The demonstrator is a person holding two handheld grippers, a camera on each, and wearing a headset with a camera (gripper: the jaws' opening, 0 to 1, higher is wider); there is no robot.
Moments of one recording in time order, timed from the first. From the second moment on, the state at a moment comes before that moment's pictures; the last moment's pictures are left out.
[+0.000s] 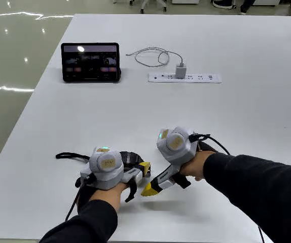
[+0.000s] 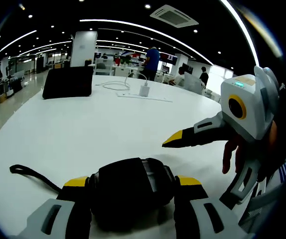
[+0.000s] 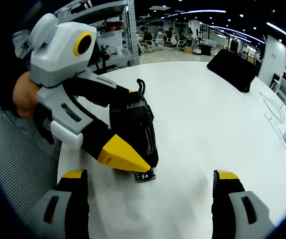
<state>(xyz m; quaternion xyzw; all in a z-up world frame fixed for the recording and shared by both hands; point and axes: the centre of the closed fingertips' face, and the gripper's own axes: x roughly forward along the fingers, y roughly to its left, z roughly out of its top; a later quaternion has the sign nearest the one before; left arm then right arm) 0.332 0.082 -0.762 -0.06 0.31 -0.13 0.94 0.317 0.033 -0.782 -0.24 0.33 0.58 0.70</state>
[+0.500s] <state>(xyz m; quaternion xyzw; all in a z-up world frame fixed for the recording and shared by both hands) 0.327 0.072 -0.752 -0.08 0.32 -0.23 0.92 0.322 -0.001 -0.756 -0.20 0.30 0.54 0.76</state>
